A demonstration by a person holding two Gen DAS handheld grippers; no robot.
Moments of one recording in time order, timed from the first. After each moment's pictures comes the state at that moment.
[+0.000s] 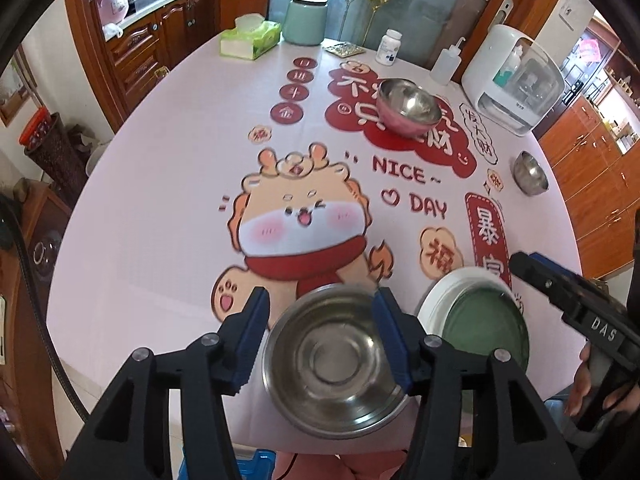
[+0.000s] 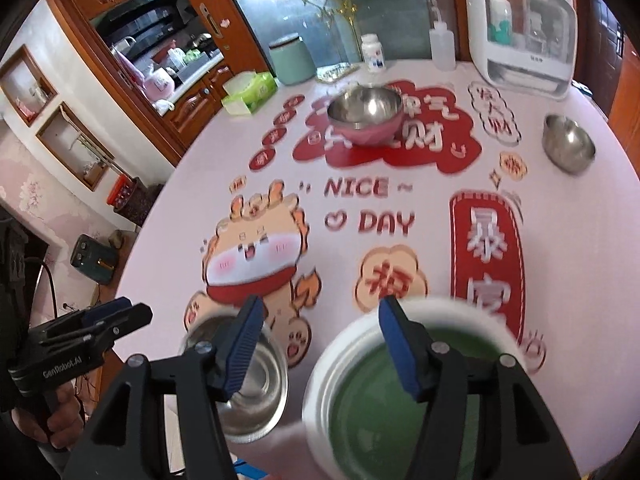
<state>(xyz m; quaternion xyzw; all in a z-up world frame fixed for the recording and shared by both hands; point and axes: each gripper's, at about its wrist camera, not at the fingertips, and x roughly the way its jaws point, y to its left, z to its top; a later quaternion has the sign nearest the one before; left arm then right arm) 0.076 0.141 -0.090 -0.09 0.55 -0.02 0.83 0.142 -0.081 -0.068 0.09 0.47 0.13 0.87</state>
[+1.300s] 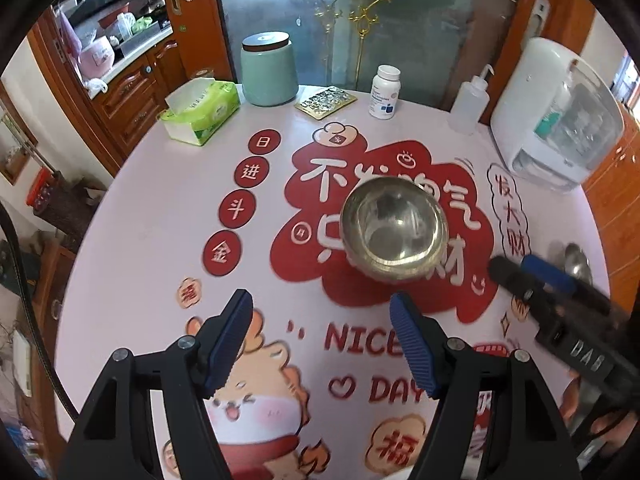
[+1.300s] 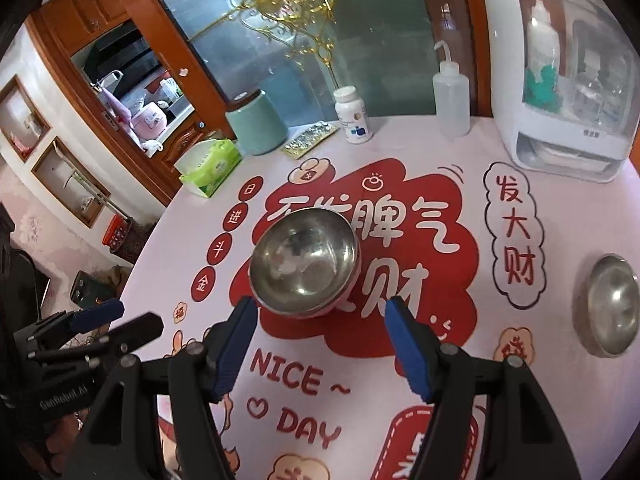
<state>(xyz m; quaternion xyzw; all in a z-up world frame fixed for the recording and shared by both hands) 0.322 0.037 -0.091 -0.04 0.53 0.04 0.85 0.373 -0.157 -0.078 0.11 0.45 0.16 0.87</state>
